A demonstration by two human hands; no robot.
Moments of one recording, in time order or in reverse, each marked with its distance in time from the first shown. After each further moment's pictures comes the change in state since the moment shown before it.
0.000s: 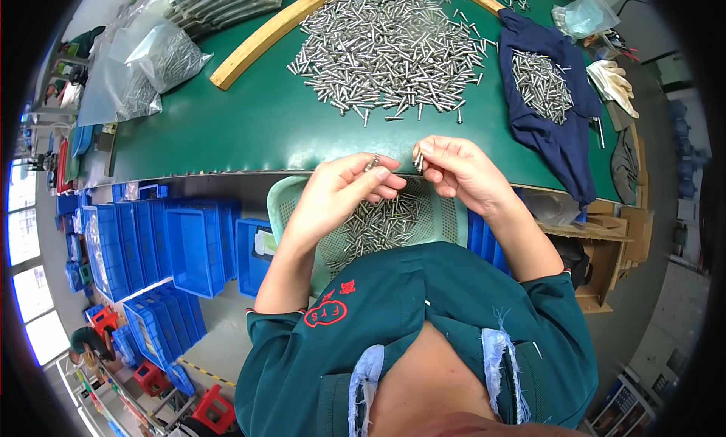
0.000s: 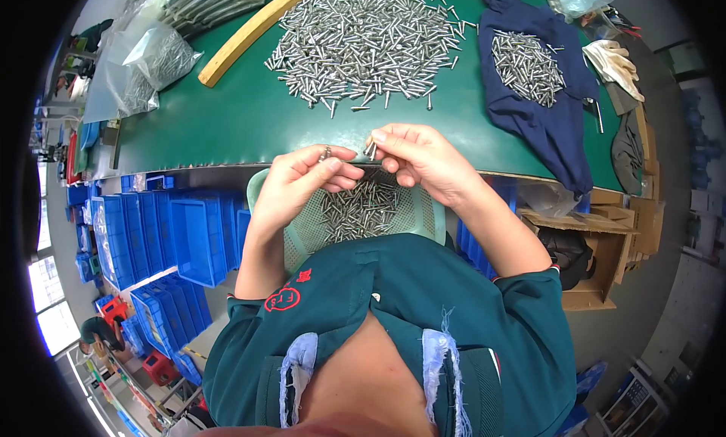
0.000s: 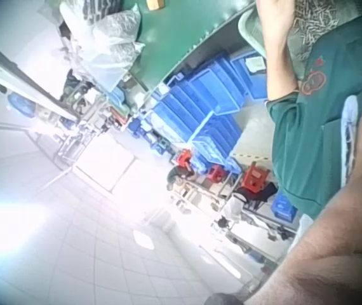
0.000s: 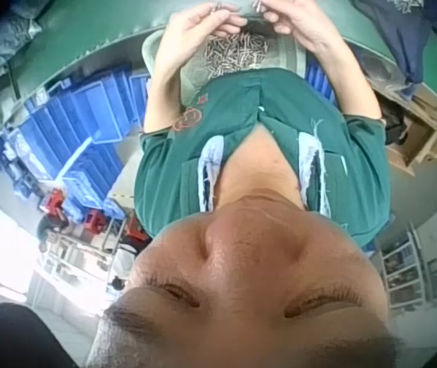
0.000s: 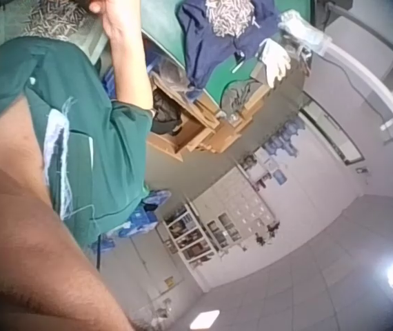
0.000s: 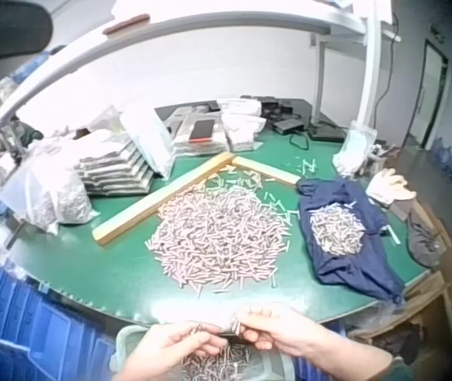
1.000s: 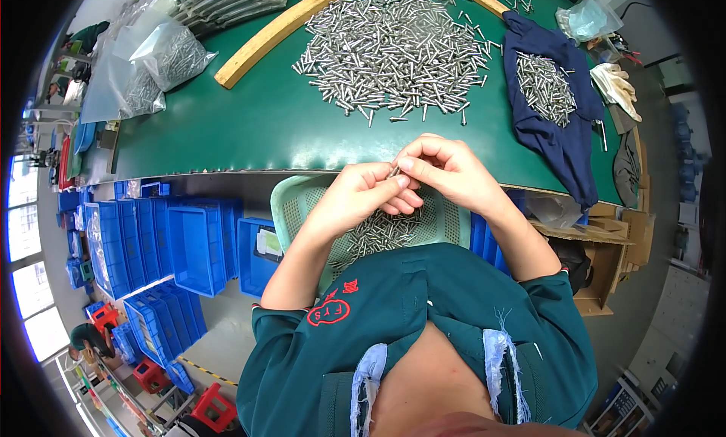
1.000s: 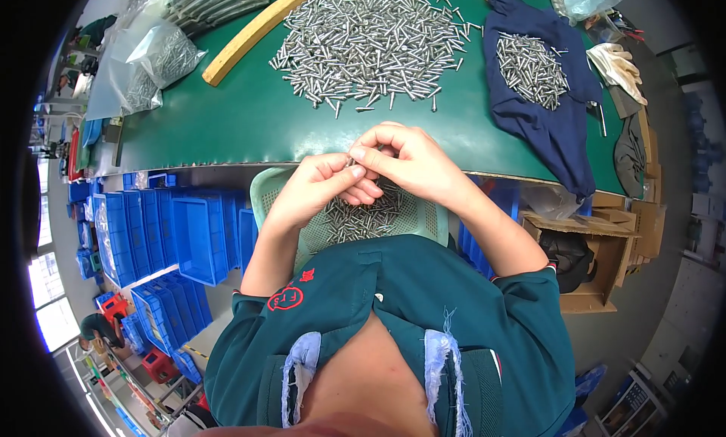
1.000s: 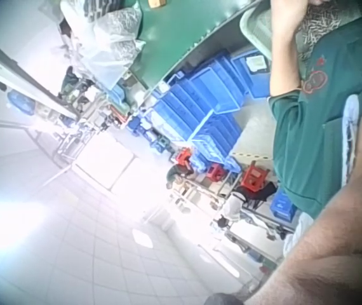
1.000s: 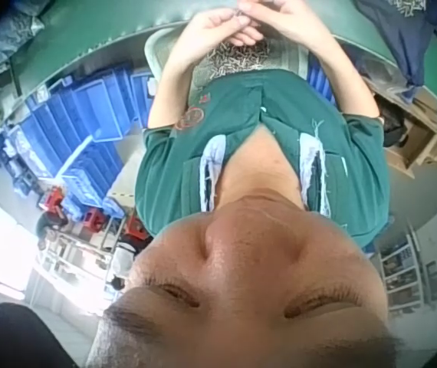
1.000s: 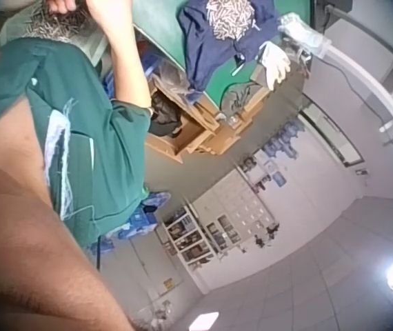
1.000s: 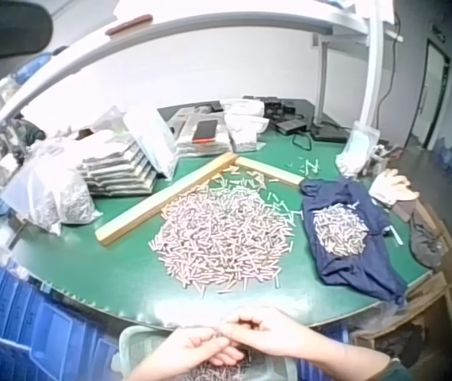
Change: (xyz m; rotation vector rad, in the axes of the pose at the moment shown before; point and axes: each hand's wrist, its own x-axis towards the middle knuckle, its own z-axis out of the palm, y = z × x) left_hand 0.011 -0.011 0.011 -0.187 -0.135 -0.138; right_hand 0.010 0.003 0.016 -0.466 -0.031 -0.286
